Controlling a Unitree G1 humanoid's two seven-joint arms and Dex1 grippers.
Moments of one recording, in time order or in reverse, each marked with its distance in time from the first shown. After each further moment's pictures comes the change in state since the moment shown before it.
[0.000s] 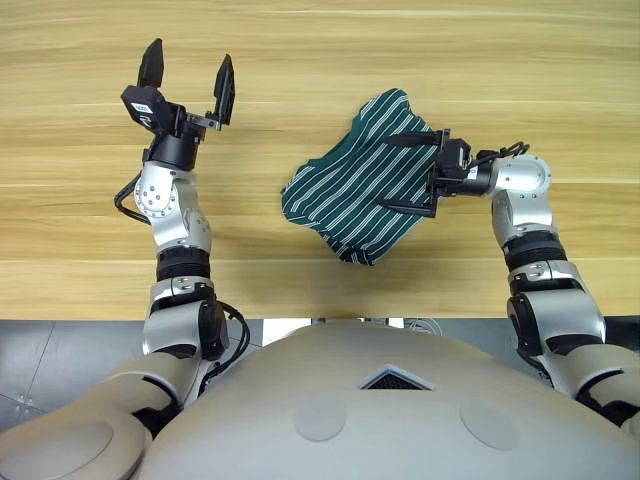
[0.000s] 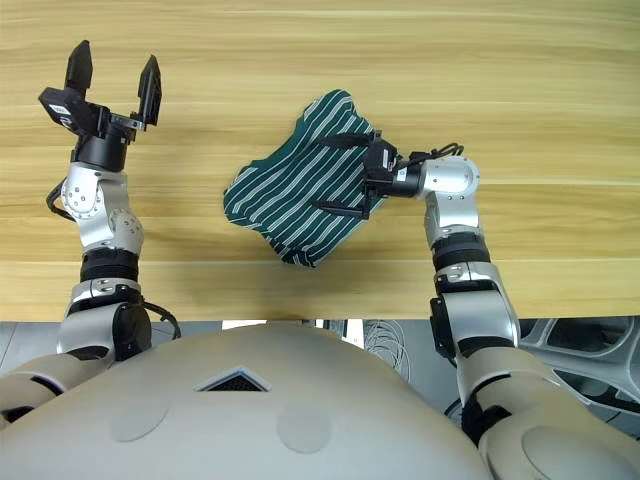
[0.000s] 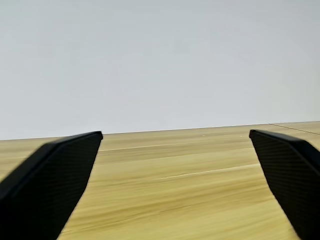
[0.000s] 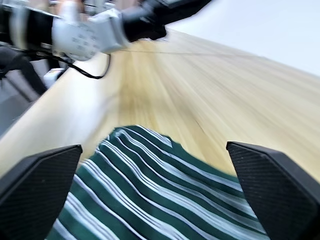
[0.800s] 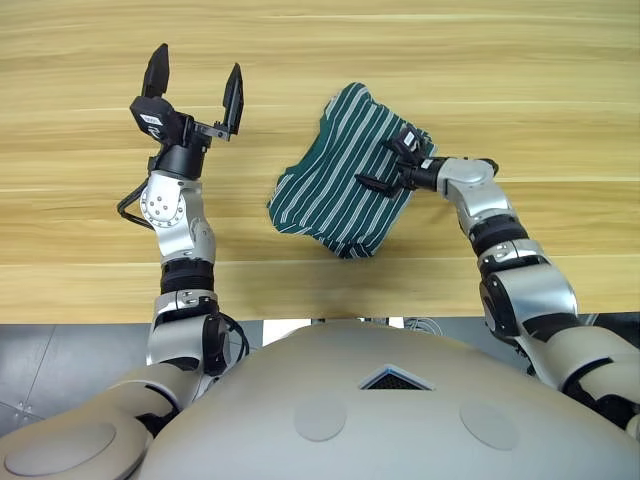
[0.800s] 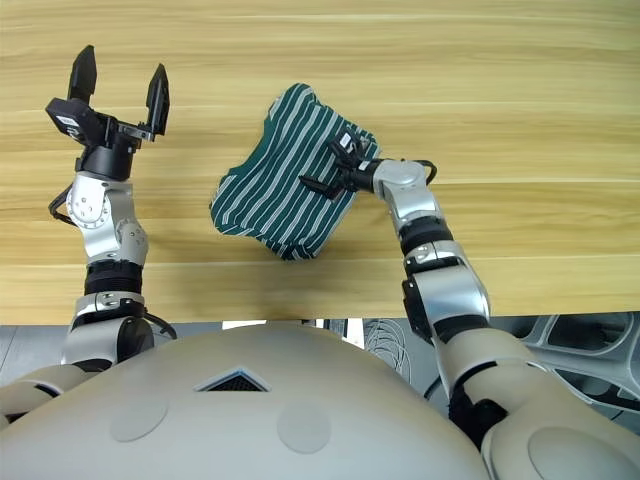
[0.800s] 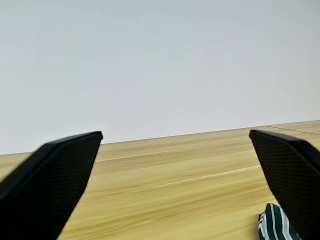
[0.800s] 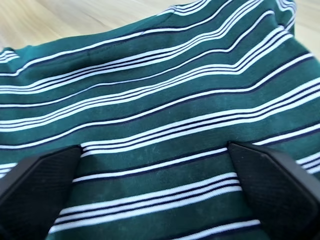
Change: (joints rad) left arm 0.074 -0.014 -0.045 -0.105 0.034 -0.021 0.047; right arm -0.186 0.160 0.089 0.288 -0.216 0.370 -0.465
